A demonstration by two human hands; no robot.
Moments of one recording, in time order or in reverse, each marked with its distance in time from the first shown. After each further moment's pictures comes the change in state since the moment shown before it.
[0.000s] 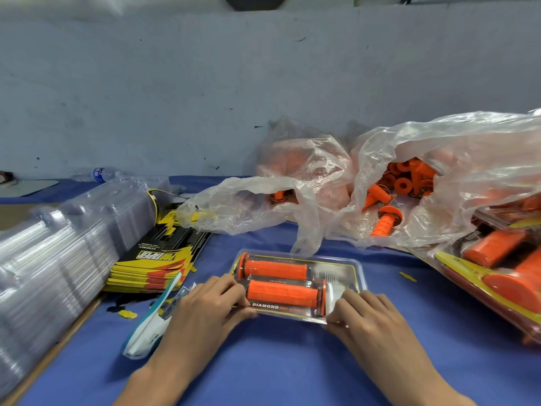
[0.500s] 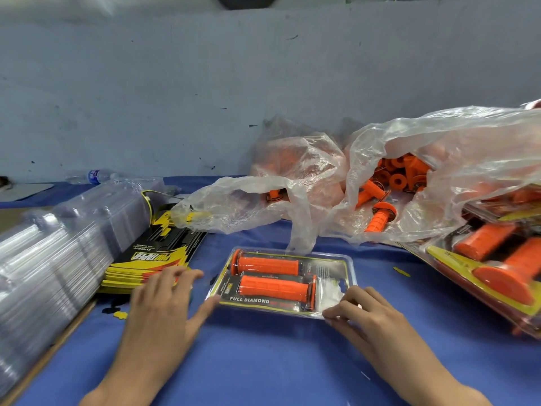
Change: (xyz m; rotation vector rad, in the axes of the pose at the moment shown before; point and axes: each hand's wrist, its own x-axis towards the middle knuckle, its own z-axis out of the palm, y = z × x) left_hand -0.019 -0.017 -0.022 0.231 0.061 -0.244; right_hand -0.014 0.016 -0.005 0.337 -0.127 0.082
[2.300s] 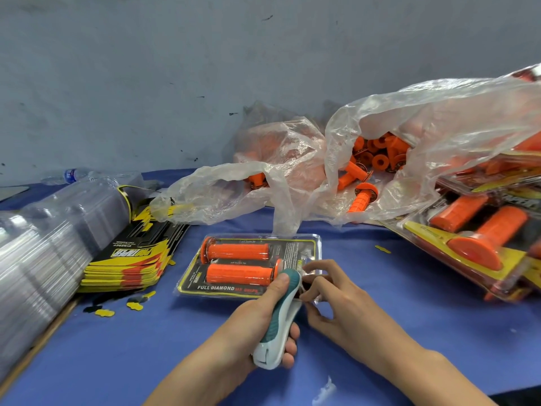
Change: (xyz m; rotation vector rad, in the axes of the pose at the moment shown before) left_hand 0.009 0.131 -0.003 -1.518 -0.981 -0.824; right_hand 0.004 -0.016 -0.004 0.270 -0.169 0.166
